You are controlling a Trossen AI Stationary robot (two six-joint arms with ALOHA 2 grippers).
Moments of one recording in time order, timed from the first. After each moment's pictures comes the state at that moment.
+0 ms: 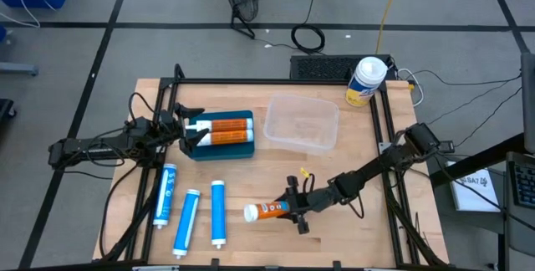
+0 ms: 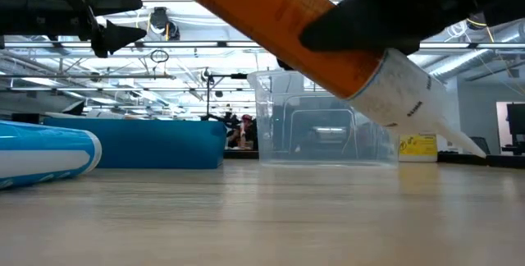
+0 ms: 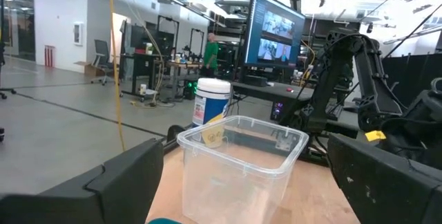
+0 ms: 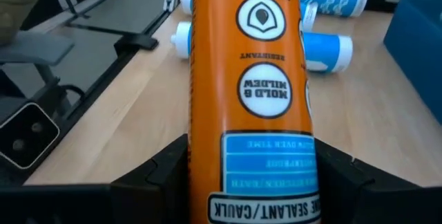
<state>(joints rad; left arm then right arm) 0.15 0.25 0.10 0.33 -0.16 -0.11 0.48 1.79 0.82 0.58 0.26 0.10</state>
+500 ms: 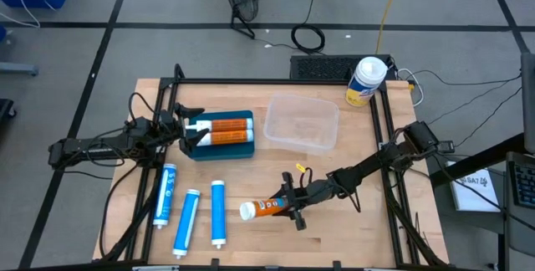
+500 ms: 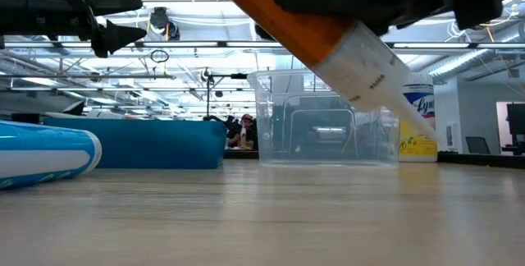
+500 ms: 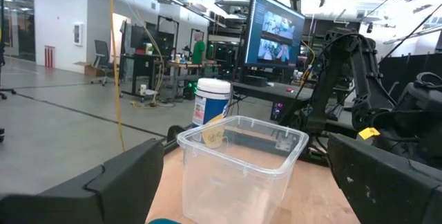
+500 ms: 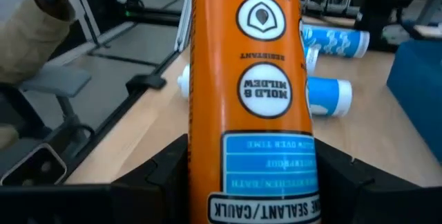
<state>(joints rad) 0.15 0.25 0.10 0.33 -0.16 -0.11 0.43 1.79 0.82 0.71 0.15 0.05</state>
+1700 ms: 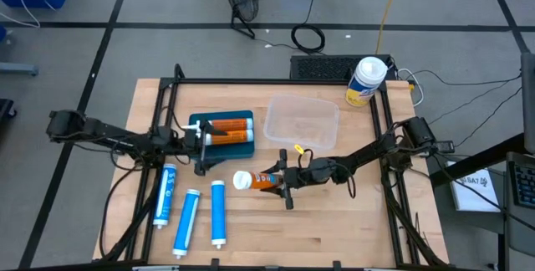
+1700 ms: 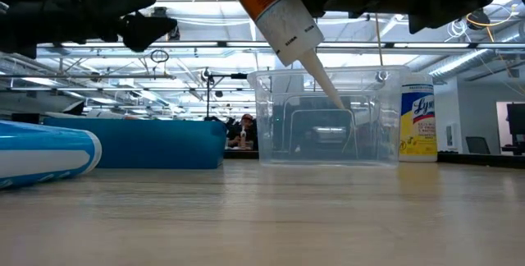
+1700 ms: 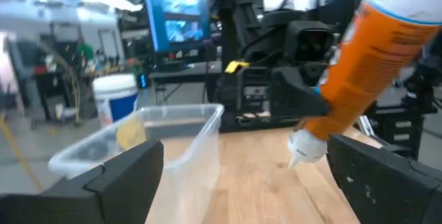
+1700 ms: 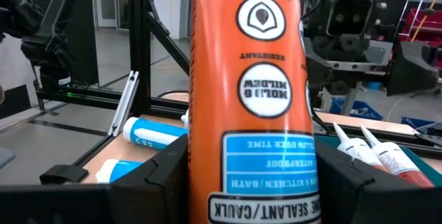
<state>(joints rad) -0.05 0.93 0.11 0.97 0.00 0.11 0.28 1.79 0.82 1.01 0.16 -0.09</state>
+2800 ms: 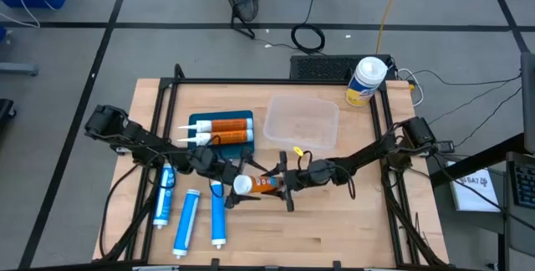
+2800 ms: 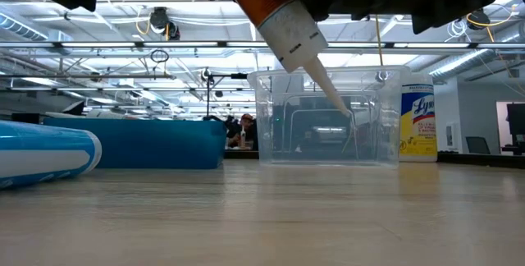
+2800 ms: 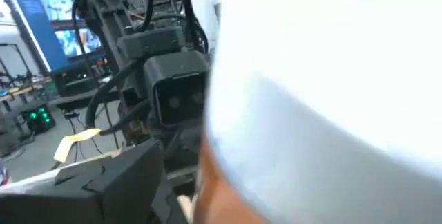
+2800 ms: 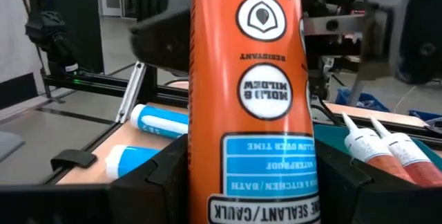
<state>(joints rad) -0.29 1.52 0.64 0.94 0.02 0.22 0.29 1.79 0.82 0.97 0.16 -0.09</state>
